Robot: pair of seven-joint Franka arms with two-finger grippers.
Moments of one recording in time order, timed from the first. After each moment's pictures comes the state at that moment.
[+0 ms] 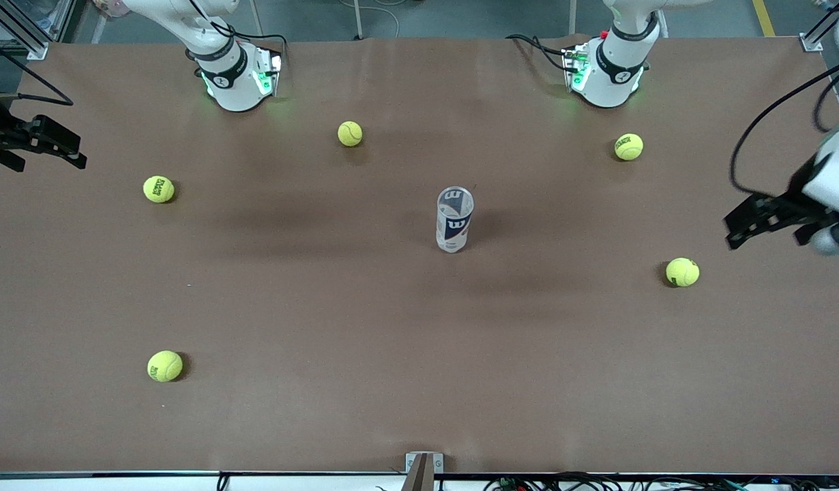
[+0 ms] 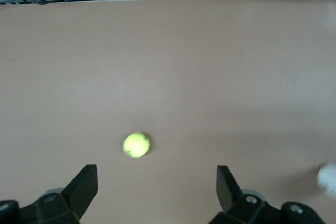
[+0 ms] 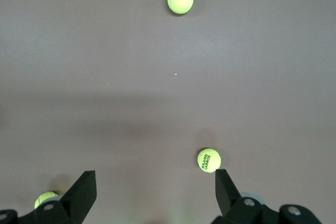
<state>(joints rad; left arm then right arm) 0.09 0.11 -0.14 -1.45 0.07 1.70 0.01 -0.02 -0.09 -0.03 -1.65 -0.01 1.53 -0.09</state>
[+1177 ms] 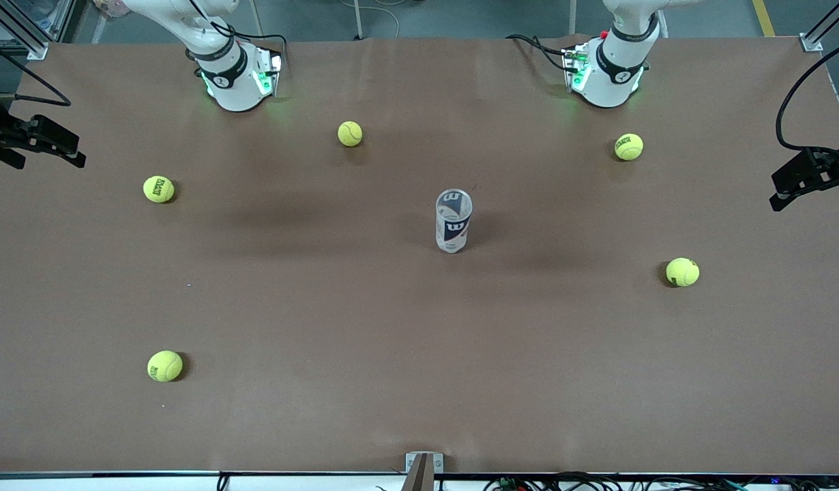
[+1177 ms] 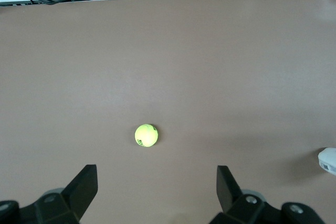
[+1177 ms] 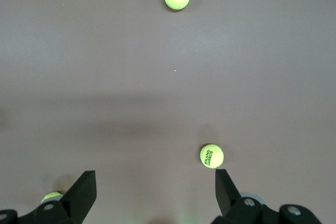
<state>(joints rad) 0.09 0.05 -0.10 -1.45 0.04 1.66 0.04 -0.02 -0.09 -0.04 -1.65 0.00 1.52 -0.07</state>
